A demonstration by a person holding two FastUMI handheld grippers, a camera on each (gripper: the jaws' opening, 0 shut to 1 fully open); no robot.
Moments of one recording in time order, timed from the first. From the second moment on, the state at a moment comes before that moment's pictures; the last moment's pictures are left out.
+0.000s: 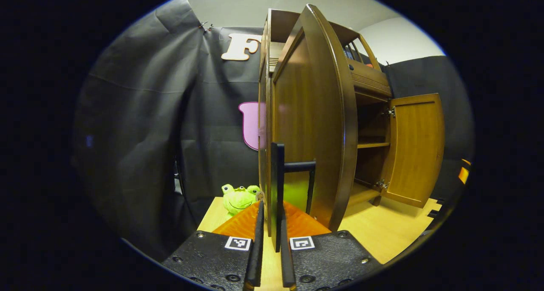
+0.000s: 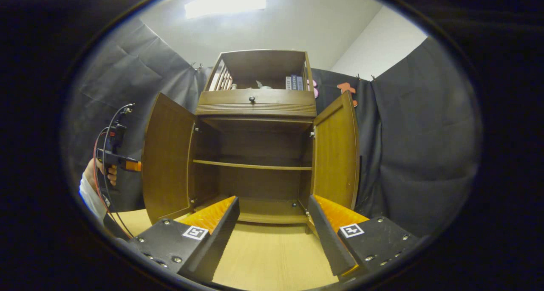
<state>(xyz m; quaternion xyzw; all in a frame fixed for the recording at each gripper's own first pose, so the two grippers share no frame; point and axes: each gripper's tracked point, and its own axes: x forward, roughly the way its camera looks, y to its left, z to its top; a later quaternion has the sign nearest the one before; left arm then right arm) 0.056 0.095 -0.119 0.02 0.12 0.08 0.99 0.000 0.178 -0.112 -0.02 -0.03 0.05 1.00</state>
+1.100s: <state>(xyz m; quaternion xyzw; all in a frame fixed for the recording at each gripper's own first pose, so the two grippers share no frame) 0.019 0.116 -0.084 0.01 0.10 0.15 0.98 -0.001 0.168 -0.112 -0.02 -0.03 0.05 1.00</state>
